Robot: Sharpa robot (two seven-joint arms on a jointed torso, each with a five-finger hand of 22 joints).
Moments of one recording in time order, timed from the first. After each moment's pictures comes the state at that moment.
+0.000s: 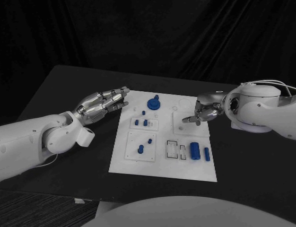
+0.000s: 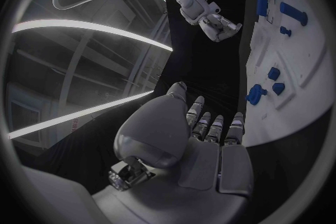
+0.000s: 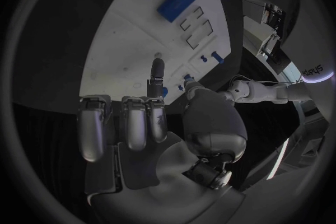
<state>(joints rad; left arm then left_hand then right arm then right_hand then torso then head) 1.19 -0.84 -0.21 1.38 -0.17 0.25 0.54 1.44 0.28 -0.16 0.26 0.47 0.38 0.10 0.10 0.05 0.02 0.08 0.09 0.02 0.00 0.09 0.00 0.00 0.17 0.01 0.25 0.01 0.02 1.36 -1.05 -0.21 1.76 -1.39 0.09 -0.42 0.83 -0.08 0.07 0.29 0.20 1.28 0.00 0.29 0.37 1.46 -0.05 1.57 1.31 1.46 -0.12 1.57 1.31 0.02 1.46 0.00 1.55 1.31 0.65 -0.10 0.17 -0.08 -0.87</state>
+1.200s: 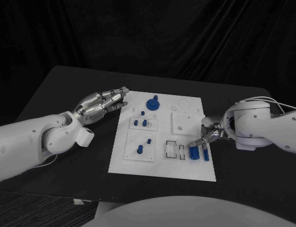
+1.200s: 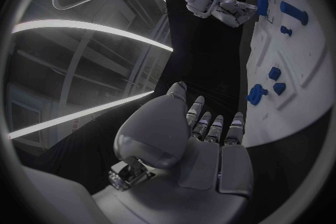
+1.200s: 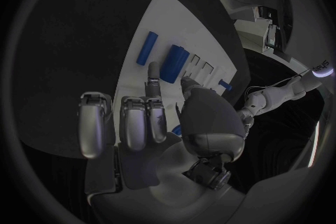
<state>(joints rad) 1.19 -0.83 -0.21 1.37 -0.17 0.25 0.54 1.44 0.28 -0.16 0.26 0.47 0.38 0.10 0.10 0.05 0.02 0.08 0.10 0.02 0.00 0.09 0.00 0.00 0.17 0.01 0.25 0.01 0.02 1.26 -1.06 -0.21 1.79 -1.22 0.23 -0.62 0.90 -0.07 0.06 0.27 0.17 1.20 0.03 0.19 0.35 1.47 -0.05 1.57 1.31 1.47 -0.11 1.57 1.31 0.02 1.47 0.00 1.50 1.31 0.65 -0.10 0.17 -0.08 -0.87</state>
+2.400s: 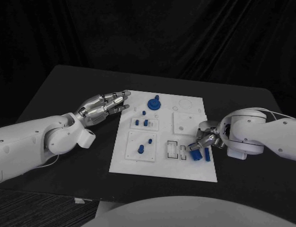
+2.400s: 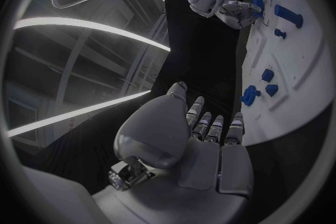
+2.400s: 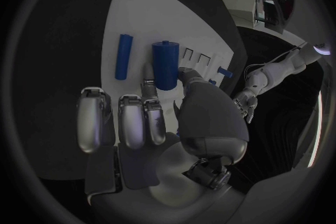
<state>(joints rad) 1.18 -0.83 -0.21 1.36 -0.17 0.26 0.52 1.44 0.28 -0.15 0.26 0.47 0.37 0.10 0.10 0.05 0.01 0.09 0.10 0.02 0.00 0.09 0.00 0.00 0.17 0.01 0.25 0.01 0.02 1.20 -1.03 -0.21 1.76 -1.03 0.05 -0.63 1.07 -0.12 0.09 0.18 0.68 1.14 0.02 0.20 0.49 1.47 -0.05 1.57 1.31 1.47 -0.11 1.48 1.31 0.02 1.47 0.01 1.41 1.31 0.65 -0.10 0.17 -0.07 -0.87</state>
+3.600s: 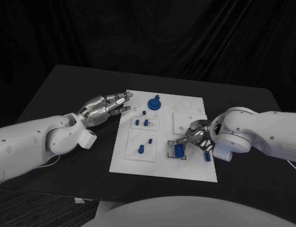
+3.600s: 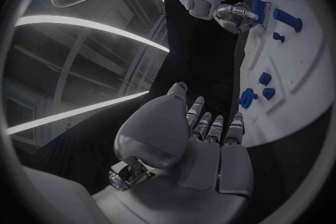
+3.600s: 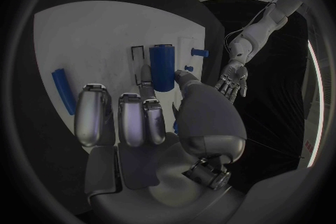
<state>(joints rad) 1.17 -0.82 -0.21 1.36 -0.17 0.27 0.50 1.45 0.28 -0.15 0.26 0.47 0.37 0.10 0.10 0.05 0.01 0.09 0.10 0.02 0.00 0.10 0.00 0.00 0.17 0.01 0.25 0.01 0.02 1.22 -0.95 -0.21 1.75 -0.69 -0.07 -0.62 1.02 -0.04 0.16 0.17 0.48 1.06 0.06 0.18 0.53 1.47 -0.03 1.57 1.31 1.46 -0.10 1.44 1.31 0.04 1.47 0.01 1.33 1.31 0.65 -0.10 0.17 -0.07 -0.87</state>
